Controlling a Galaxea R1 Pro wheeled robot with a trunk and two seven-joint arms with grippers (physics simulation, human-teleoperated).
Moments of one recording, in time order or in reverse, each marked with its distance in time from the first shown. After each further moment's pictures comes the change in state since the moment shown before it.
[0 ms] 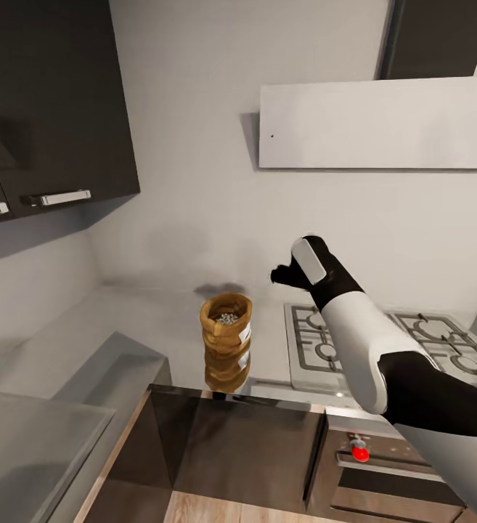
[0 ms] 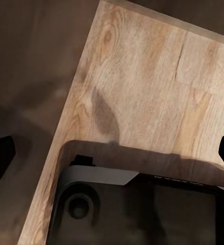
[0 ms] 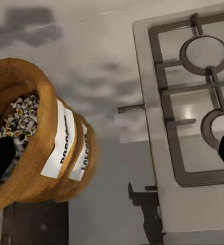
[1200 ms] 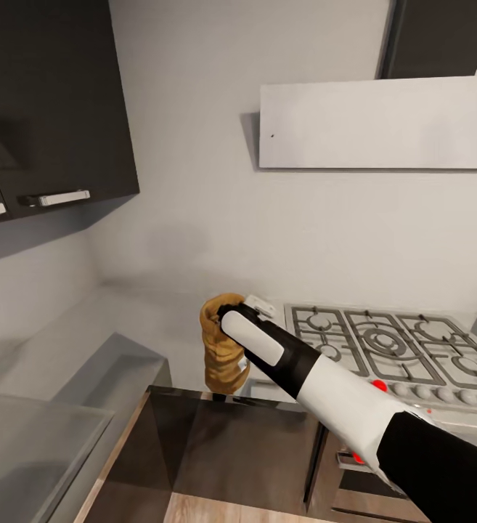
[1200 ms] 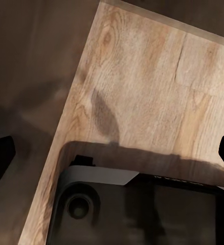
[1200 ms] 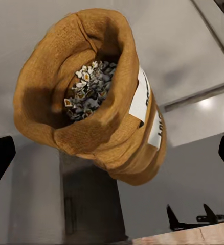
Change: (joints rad) left arm 0.000 0.000 0.000 0.000 -0.001 0.000 0.000; right arm 0.249 0.000 0.932 -0.364 -0.839 -0.829 -0.424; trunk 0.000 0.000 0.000
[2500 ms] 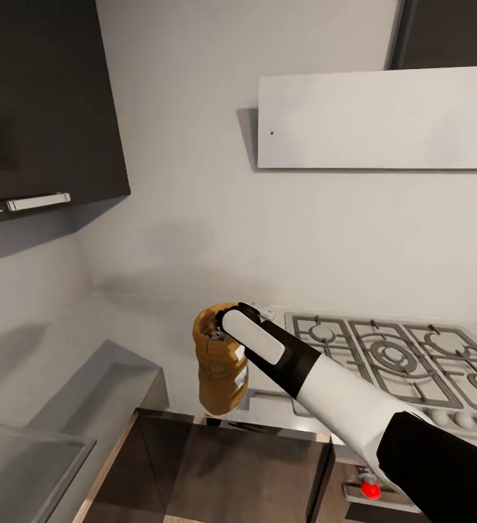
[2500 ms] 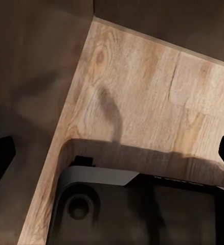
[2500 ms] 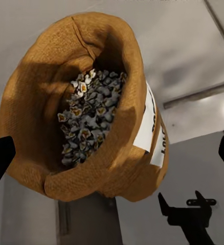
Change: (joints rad) left arm 0.000 0.000 0.000 0.000 -0.001 -0.002 -0.001; right arm 0.000 0.000 -0.003 0.003 -0.052 0.054 -0.019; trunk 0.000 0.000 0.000
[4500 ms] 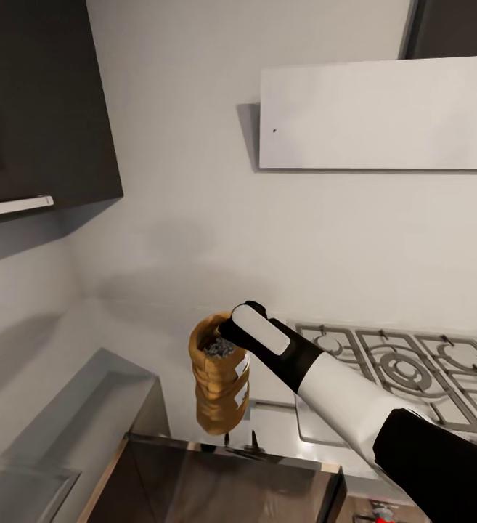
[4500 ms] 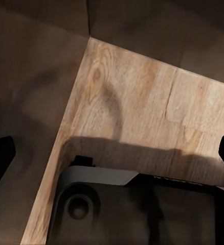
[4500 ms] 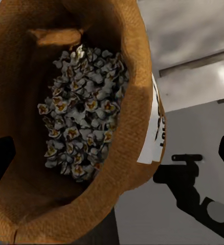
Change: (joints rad) left arm 0.000 0.000 0.000 0.000 0.001 0.000 -0.001; right arm -0.002 0.000 -0.064 0.091 -0.122 0.161 0.012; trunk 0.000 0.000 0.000
